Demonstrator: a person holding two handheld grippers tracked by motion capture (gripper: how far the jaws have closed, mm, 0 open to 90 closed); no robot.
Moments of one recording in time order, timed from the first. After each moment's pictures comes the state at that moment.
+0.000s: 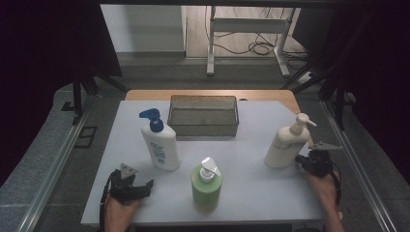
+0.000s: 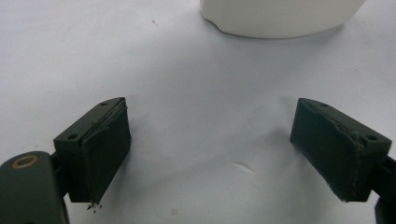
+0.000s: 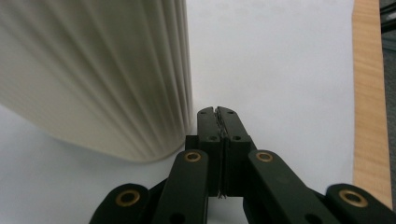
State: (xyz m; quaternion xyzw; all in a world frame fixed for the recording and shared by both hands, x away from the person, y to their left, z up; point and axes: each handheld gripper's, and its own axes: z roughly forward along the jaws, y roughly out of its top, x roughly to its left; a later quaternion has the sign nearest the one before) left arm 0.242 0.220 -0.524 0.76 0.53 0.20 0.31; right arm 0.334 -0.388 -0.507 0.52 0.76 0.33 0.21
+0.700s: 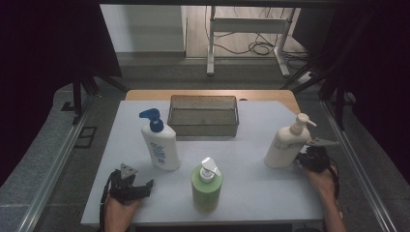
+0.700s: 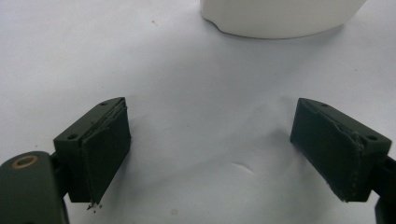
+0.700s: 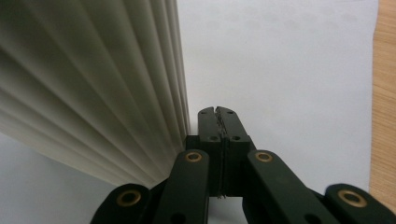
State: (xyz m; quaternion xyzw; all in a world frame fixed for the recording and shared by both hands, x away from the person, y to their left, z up) left arm 0.243 0.221 -0.524 0.77 0.53 0.20 0.30; right arm 0.350 -0.389 -0.510 0.49 0.78 0.34 0.20
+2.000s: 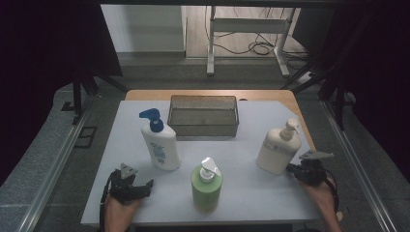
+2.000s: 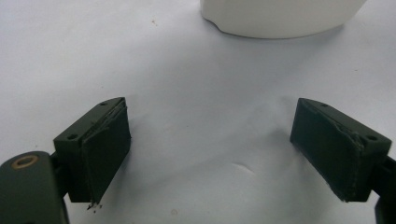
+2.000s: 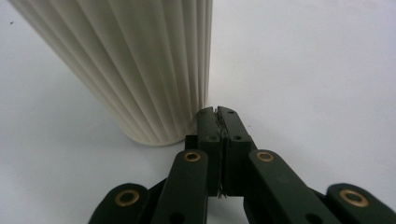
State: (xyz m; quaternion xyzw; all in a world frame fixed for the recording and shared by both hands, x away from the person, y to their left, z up) left arm 0.243 0.220 -0.524 0.76 0.53 0.20 0.30; right arm 0.307 -0.362 -0.508 0.45 0.81 0.33 0.17
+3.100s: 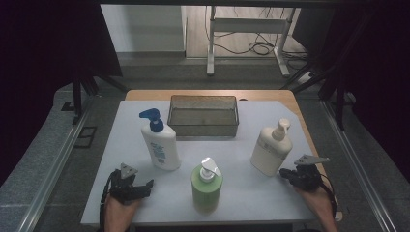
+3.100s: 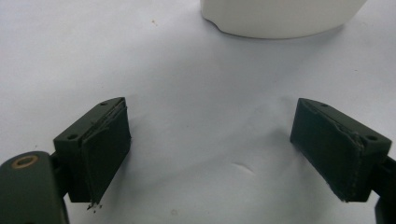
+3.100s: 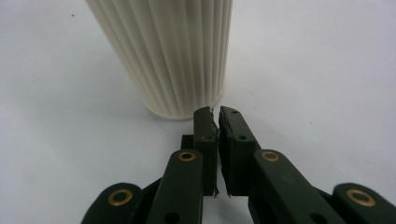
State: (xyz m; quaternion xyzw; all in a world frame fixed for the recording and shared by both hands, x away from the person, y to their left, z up) left arm 0.243 0.220 -0.524 0.76 0.53 0.20 0.31; right arm 0.289 -0.346 -0.505 0.43 0.82 0.34 0.15
